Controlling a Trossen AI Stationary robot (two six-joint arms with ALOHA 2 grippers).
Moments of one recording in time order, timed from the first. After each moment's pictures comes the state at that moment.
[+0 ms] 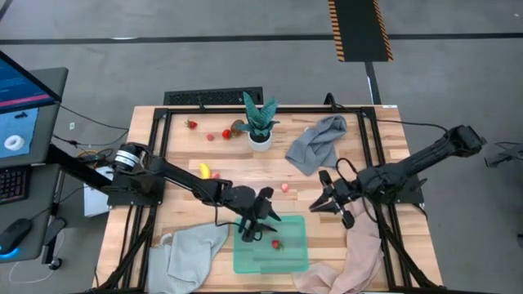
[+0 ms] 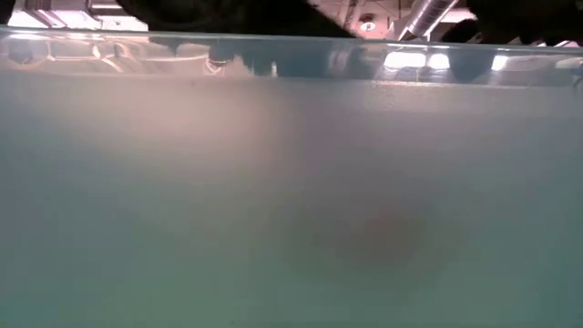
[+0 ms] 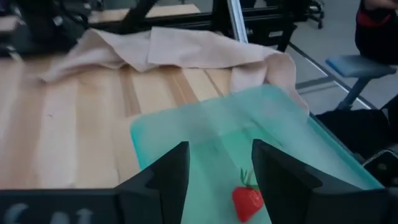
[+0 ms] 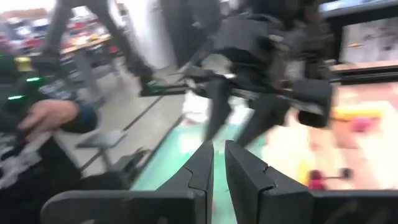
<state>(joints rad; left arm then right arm) -0.24 1.79 1.03 0.36 0.16 0.01 0.36 0.92 0.31 0.49 -0.03 0.16</state>
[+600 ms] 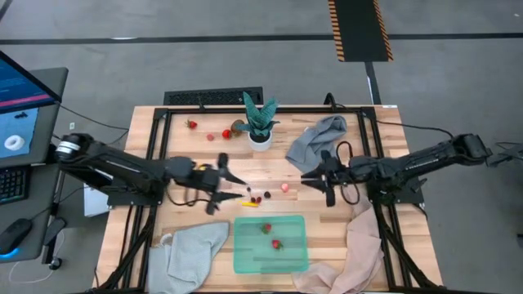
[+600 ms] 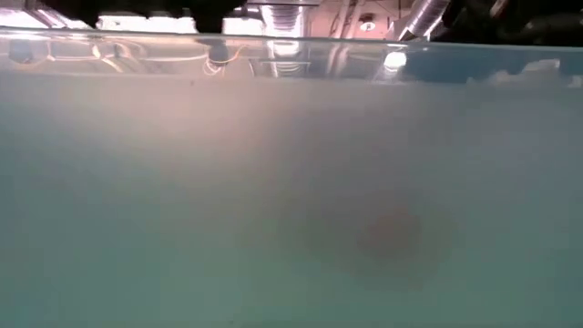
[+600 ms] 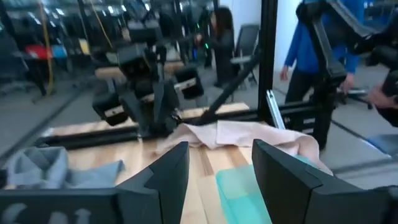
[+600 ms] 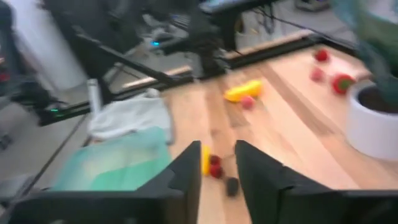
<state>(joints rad) -0.15 1.11 0.51 0.60 0.04 0.06 0.12 0.92 0.31 0.40 0.09 0.27</state>
